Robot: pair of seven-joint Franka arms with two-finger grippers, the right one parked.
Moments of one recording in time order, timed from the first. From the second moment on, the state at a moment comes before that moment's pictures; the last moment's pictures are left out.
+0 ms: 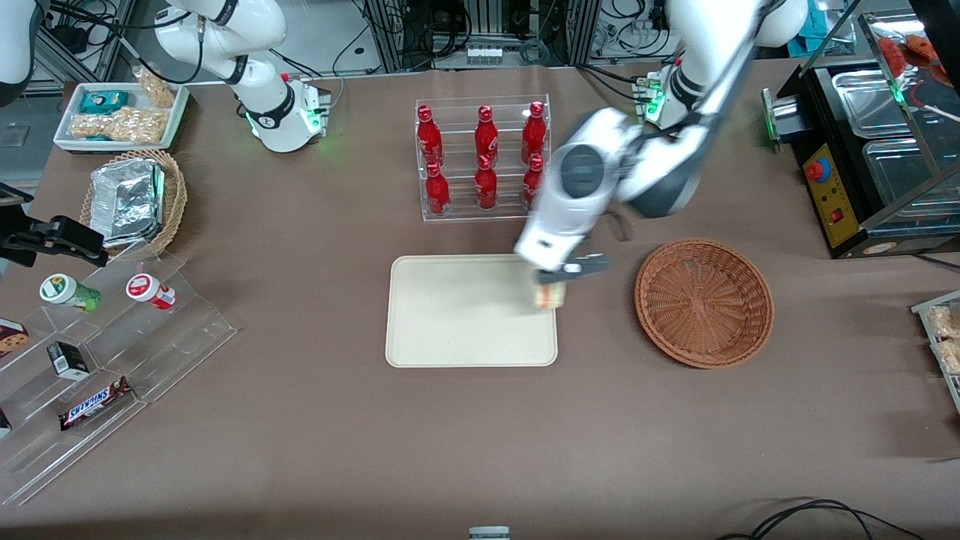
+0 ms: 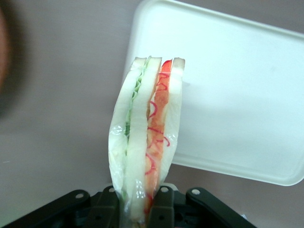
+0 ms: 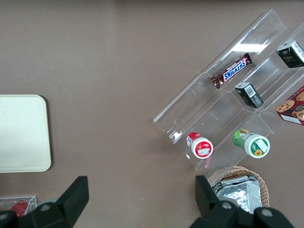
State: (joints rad) arm -0.53 0.42 -0.23 -1.70 0.00 2.04 -0.95
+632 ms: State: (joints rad) arm -0.68 0.89 -0.22 -1.19 0.11 1.93 -1.06
